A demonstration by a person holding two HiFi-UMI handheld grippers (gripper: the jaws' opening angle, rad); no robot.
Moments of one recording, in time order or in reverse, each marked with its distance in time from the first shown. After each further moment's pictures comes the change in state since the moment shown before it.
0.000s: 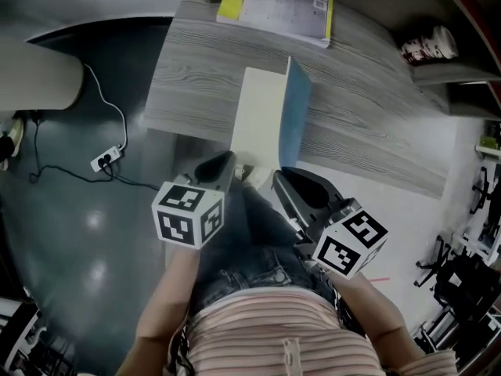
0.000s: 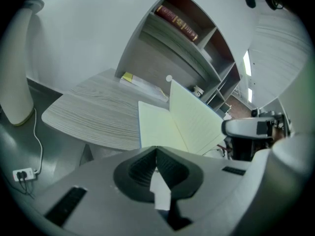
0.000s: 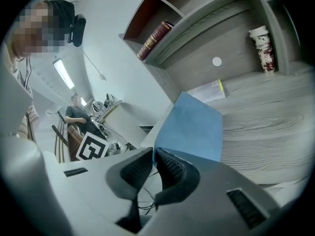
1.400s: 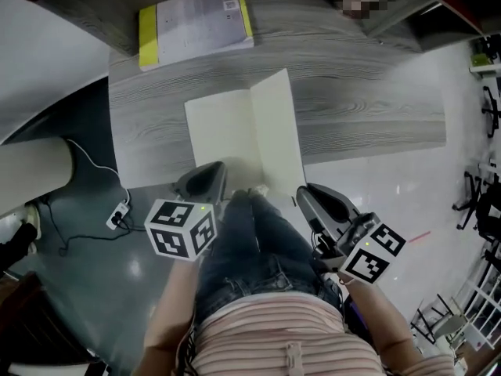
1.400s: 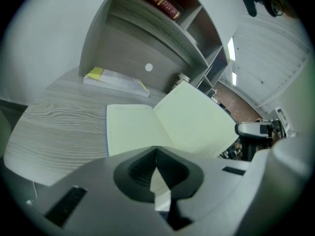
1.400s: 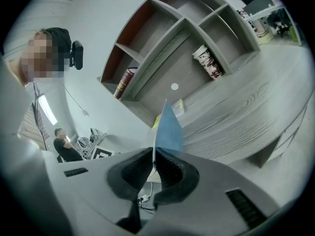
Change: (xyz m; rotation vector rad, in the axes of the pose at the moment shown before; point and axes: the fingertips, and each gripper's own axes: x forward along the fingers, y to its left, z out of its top) left arm 0.049 -0.042 0.028 0.188 0.116 -0.119; right arm -0.097 -0.062 0.004 0.289 -0.309 -0.138
